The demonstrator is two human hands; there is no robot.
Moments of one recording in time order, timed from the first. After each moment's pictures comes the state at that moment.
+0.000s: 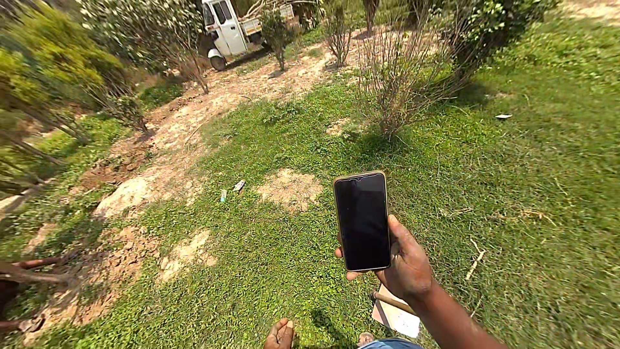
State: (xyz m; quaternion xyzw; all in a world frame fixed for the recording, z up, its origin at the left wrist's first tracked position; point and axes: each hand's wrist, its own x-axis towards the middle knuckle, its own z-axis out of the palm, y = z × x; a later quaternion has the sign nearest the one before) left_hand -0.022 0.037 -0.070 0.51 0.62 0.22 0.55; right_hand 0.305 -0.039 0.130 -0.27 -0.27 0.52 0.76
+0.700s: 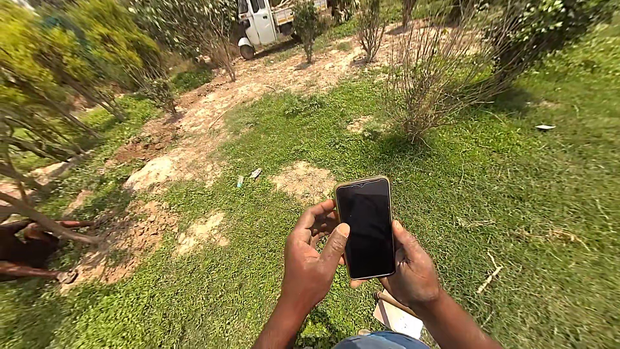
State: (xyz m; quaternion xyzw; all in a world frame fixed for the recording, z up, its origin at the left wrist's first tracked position) left_hand 0.130 0.046 0.202 0.73 0.25 0.41 0.49; right_hand 0.282 -0.045 0.132 -0.22 -0.32 0.56 0.73
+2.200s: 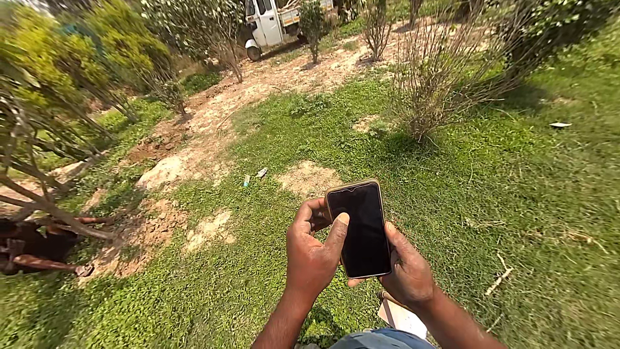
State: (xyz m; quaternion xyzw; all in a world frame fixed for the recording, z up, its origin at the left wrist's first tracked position) left_hand 0.133 0.041 0.204 0.73 0.30 0.44 0.43; right_hand 0.272 -0.047 0.128 -0.26 -0.33 0.56 0.72
